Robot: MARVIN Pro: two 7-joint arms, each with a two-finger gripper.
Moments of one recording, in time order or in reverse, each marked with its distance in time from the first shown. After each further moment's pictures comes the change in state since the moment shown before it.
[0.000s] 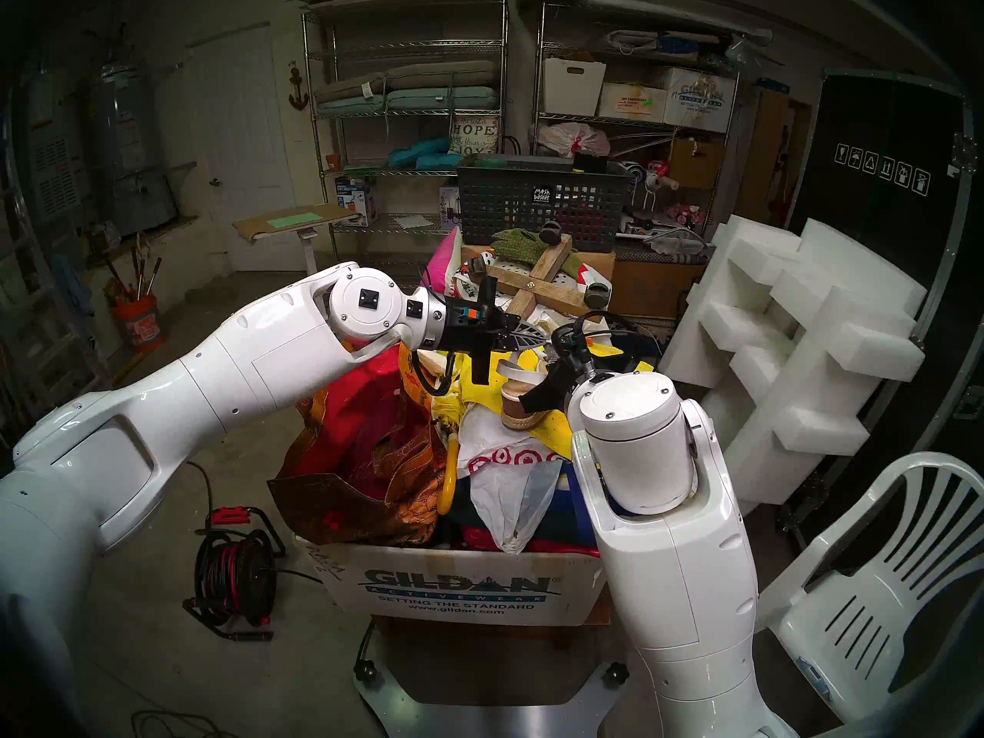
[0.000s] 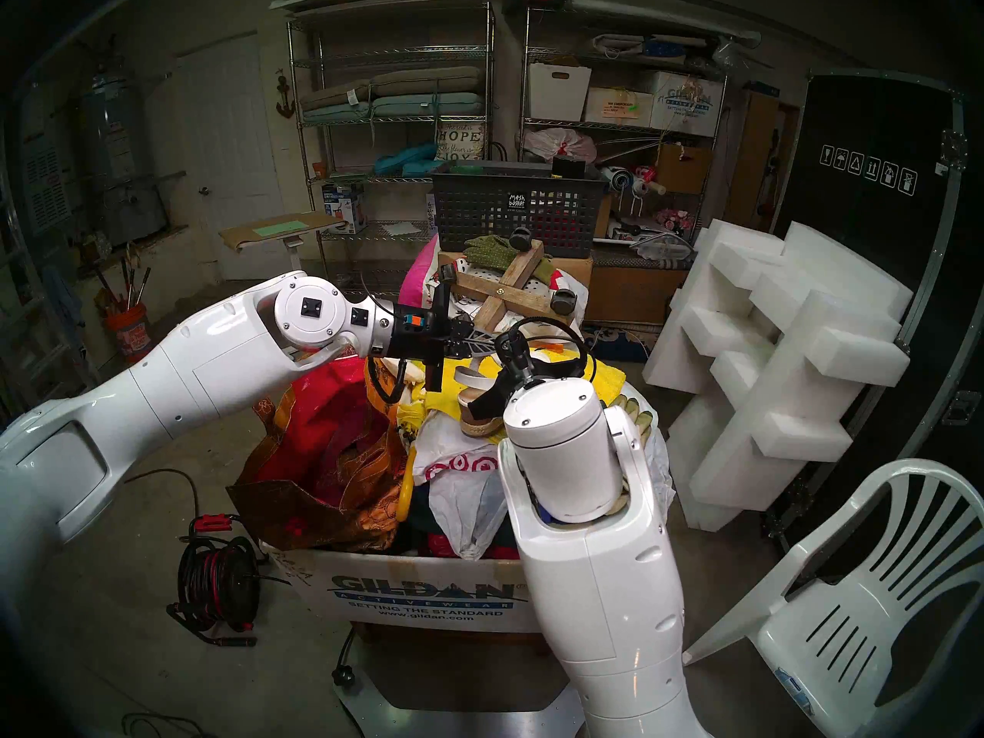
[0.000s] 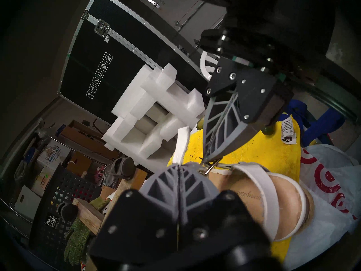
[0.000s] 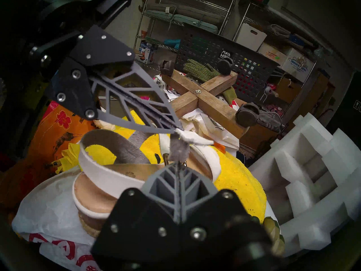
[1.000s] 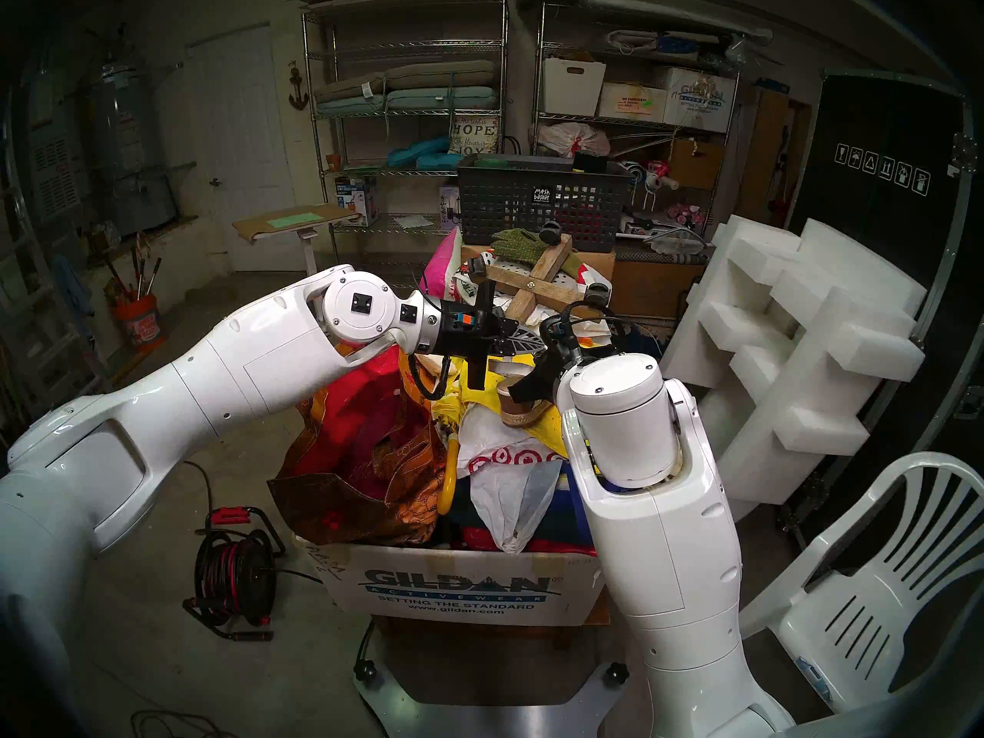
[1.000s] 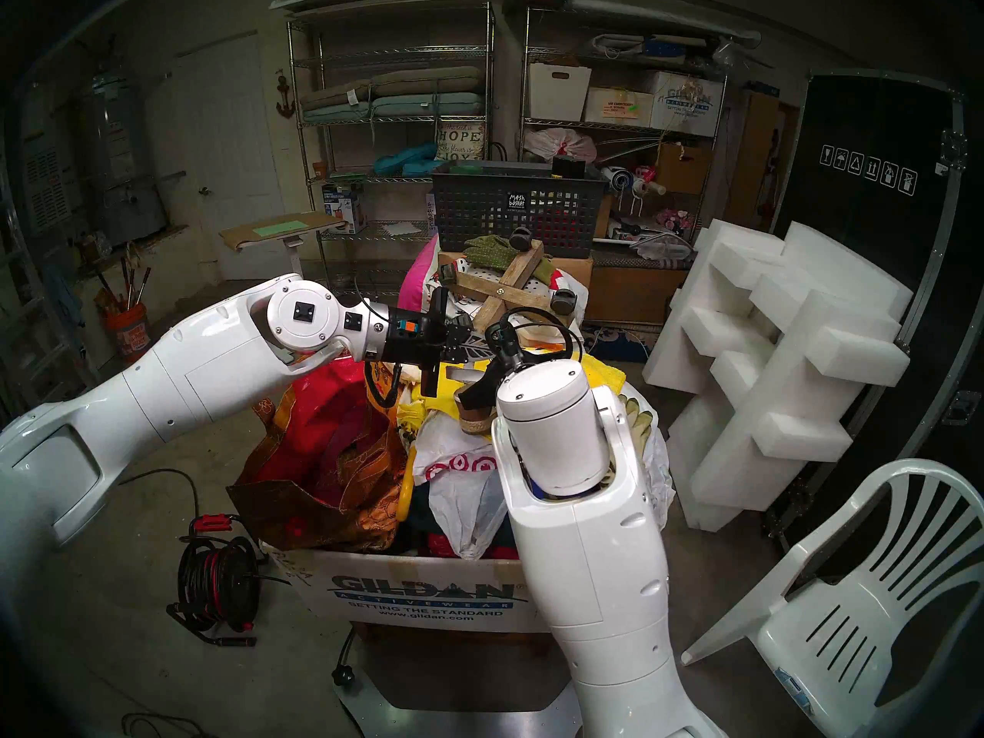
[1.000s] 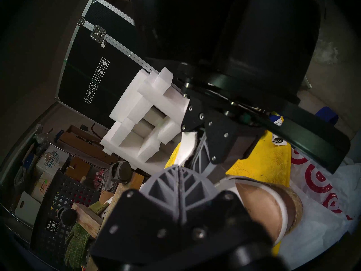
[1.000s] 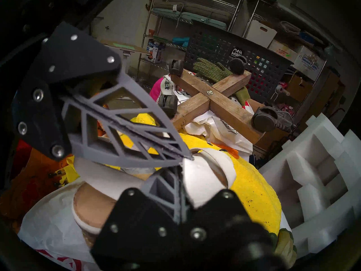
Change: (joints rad) left arm 0.014 0.030 -0.003 -0.030 0.003 -0.028 -0.001; right arm 0.078 -0.026 0.009 0.098 0.006 0.000 0.045
